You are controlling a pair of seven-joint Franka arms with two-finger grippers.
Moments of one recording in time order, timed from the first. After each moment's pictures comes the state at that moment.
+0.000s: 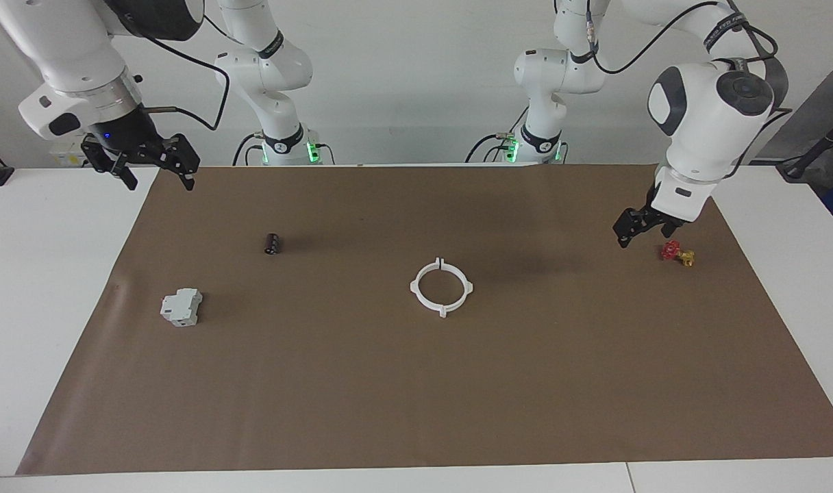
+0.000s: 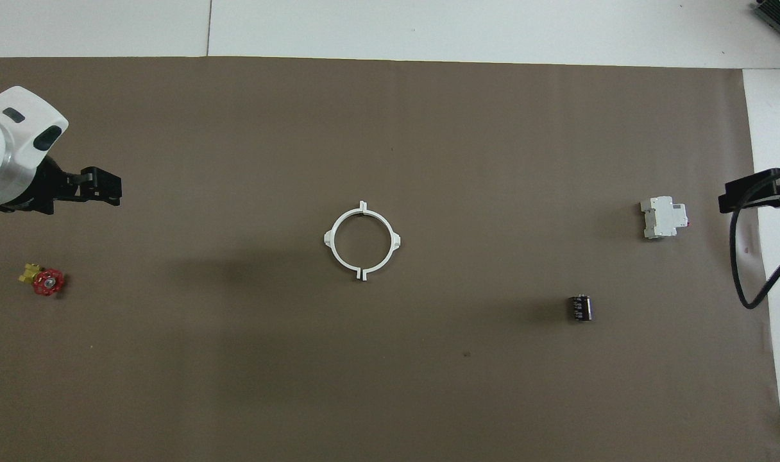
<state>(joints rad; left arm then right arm) -0.18 0.07 0.16 -1.77 0.06 1.83 -0.11 0.07 0.03 -0.13 -1.50 -0.03 1.52 -0.05</state>
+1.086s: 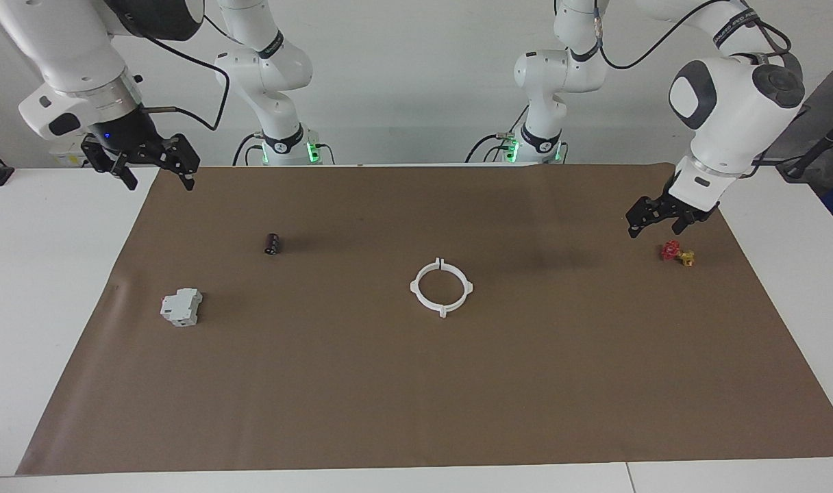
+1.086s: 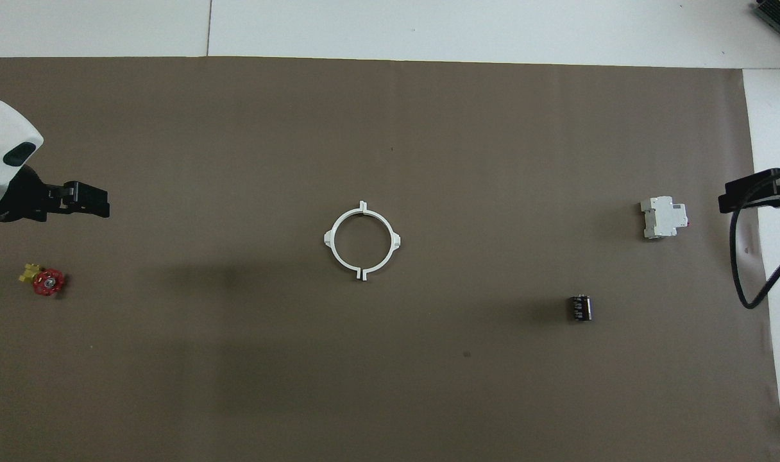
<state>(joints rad) -0.12 0.03 0.14 -1.83 -0.01 1.85 0.02 0.07 0.03 -0.13 -1.50 -0.03 1.52 -0.05</state>
